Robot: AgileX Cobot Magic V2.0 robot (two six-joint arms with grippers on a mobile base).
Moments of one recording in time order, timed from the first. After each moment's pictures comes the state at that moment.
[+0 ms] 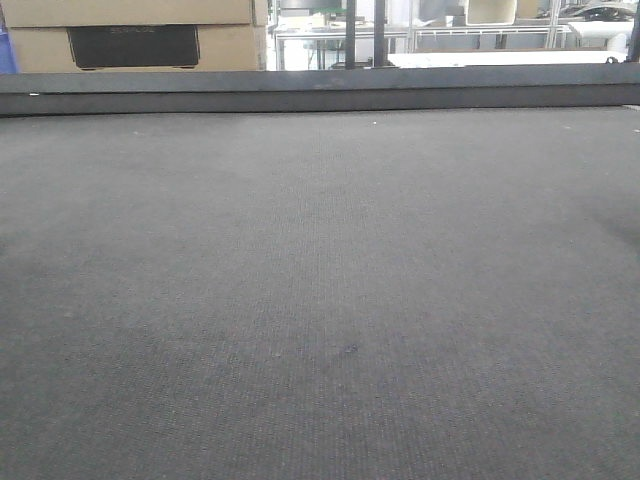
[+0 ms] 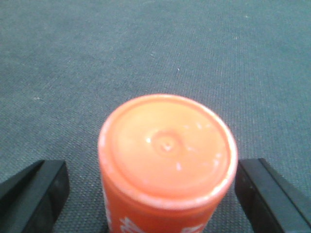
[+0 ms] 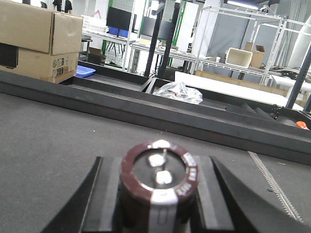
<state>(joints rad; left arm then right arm) -0.06 1.70 -0.49 -0.15 -0.74 -0.05 -0.01 1.02 -0.45 -0.14 -0.58 -0.04</state>
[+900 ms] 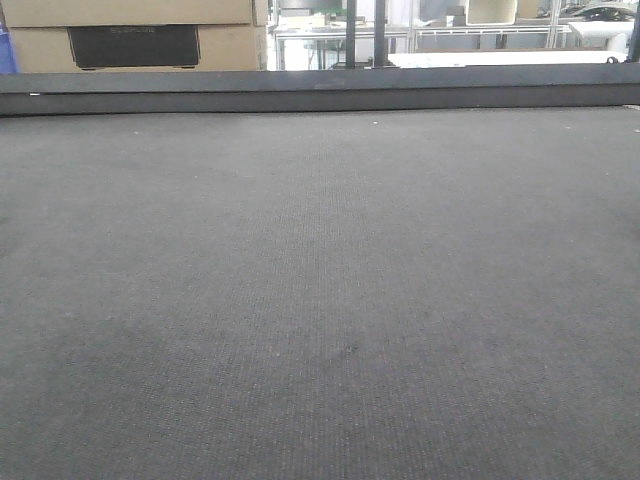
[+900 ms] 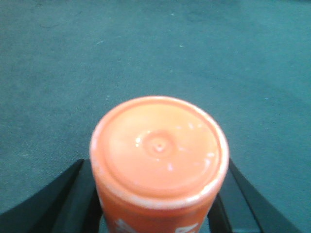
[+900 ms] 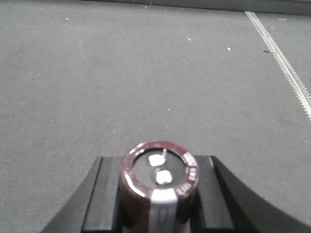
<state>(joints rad) -0.06 1.23 -0.71 0.01 0.02 -0.05 -0.01 1.02 -0.68 0.03 0.15 -0.04</state>
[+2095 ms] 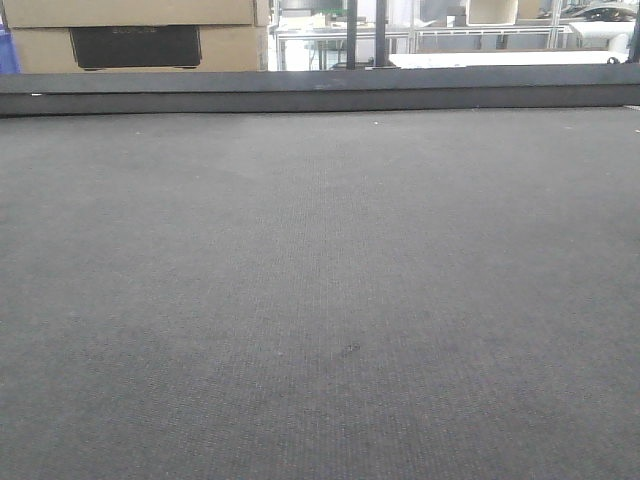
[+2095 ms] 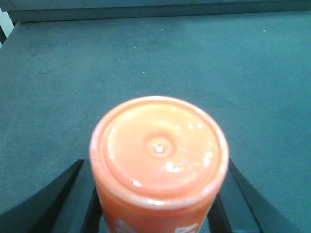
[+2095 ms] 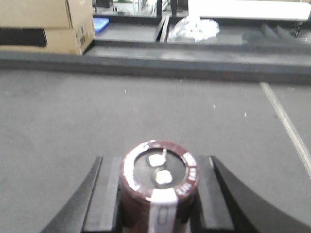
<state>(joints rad) -0.15 0.81 -1.03 0.06 0.73 0.00 0.09 0.60 -0.96 0.12 0.64 -0.06</state>
